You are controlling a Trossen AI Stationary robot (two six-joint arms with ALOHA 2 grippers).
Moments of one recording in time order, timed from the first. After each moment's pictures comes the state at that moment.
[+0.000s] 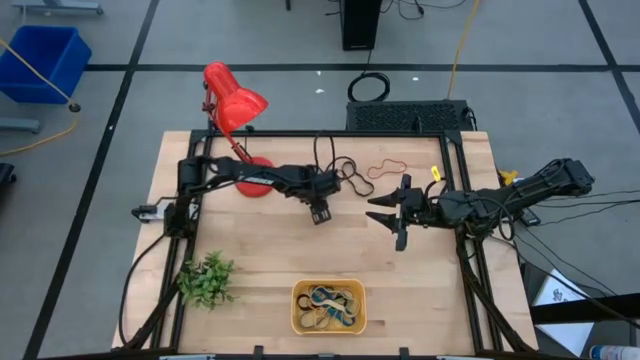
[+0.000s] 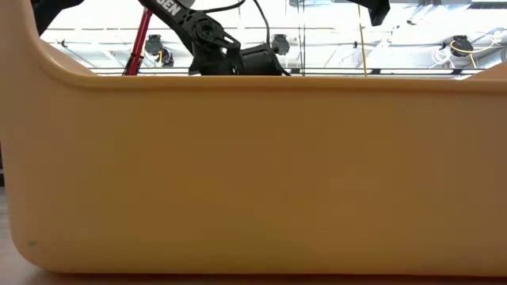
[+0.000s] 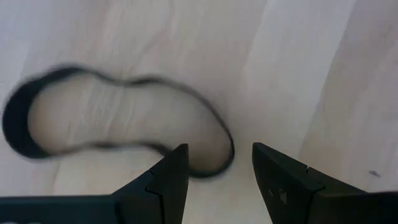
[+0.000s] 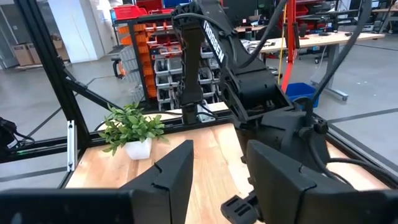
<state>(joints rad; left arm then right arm) 0.18 2.05 1.41 -0.58 -0.12 -0.12 0.29 0.95 0.68 0.18 0.44 0.17</state>
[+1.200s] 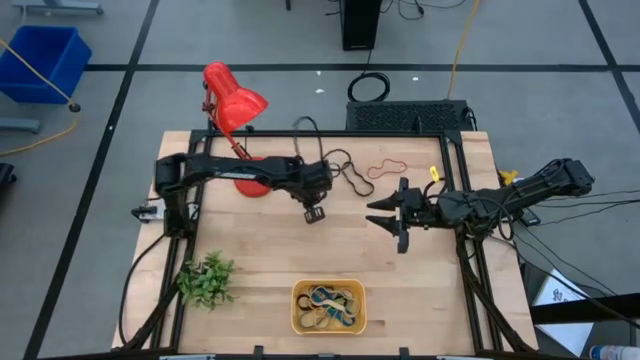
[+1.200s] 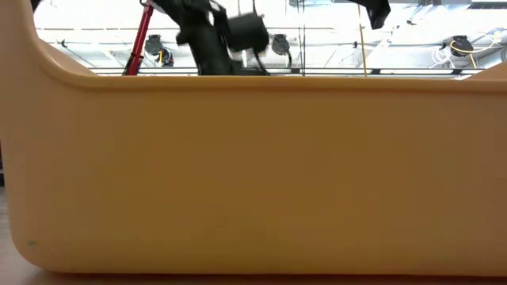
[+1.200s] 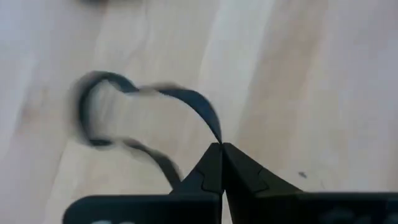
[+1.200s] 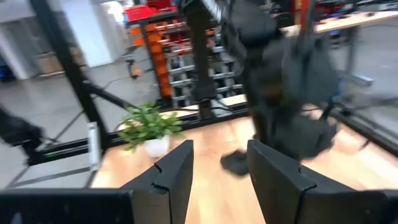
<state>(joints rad) 0.18 1.90 1.41 -0.68 0.00 -0.11 0.30 0.95 0.68 0.17 0.40 0.26</state>
